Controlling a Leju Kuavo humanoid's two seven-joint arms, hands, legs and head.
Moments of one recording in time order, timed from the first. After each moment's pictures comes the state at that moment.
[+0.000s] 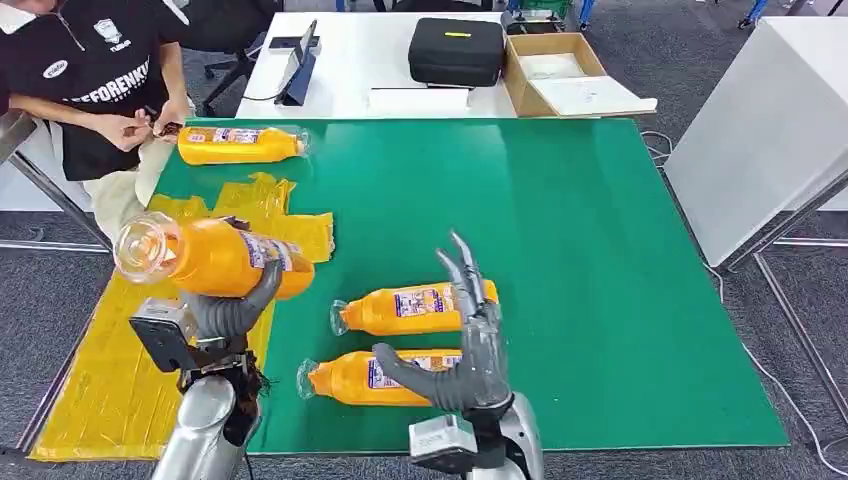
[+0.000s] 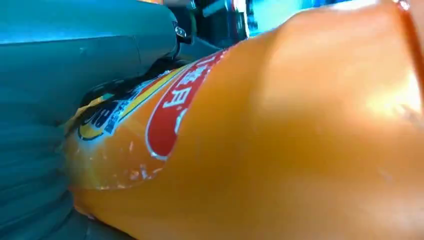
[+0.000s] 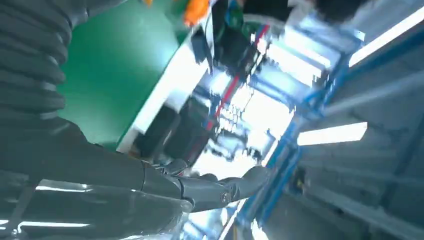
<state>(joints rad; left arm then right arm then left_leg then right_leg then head) -0.11 -0.14 -0.05 -1.48 -0.08 0.33 -0.61 -0.04 0.10 0.69 -1.52 0.63 -0.51 -0.48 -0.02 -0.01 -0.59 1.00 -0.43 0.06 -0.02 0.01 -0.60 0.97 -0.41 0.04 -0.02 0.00</state>
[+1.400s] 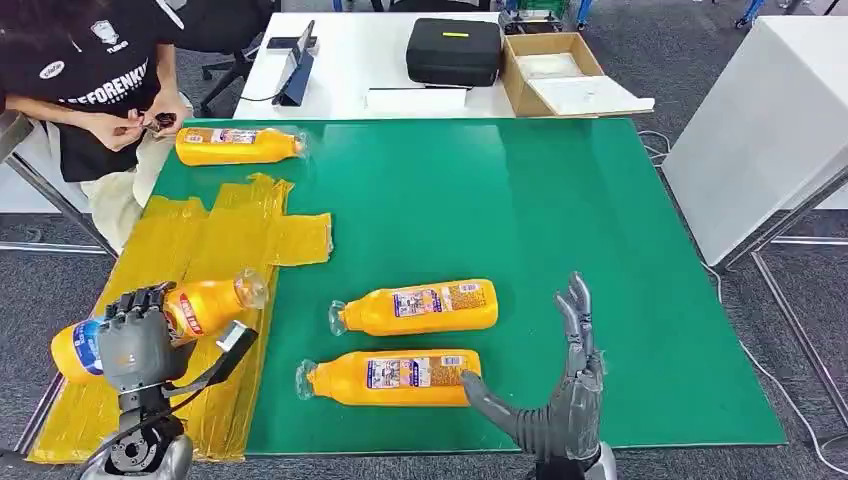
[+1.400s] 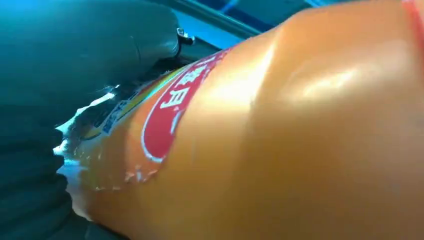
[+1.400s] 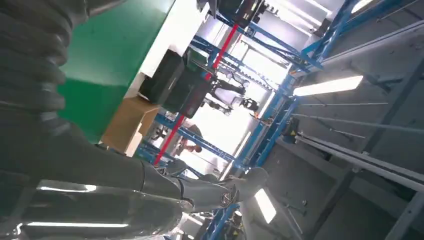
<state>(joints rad) -0.01 0.13 0.06 -1.27 -1.57 0.70 0.30 0.09 -0.07 0.62 -1.69 0.56 -0.65 -0.58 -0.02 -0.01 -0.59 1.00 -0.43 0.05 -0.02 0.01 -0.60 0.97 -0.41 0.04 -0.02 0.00</state>
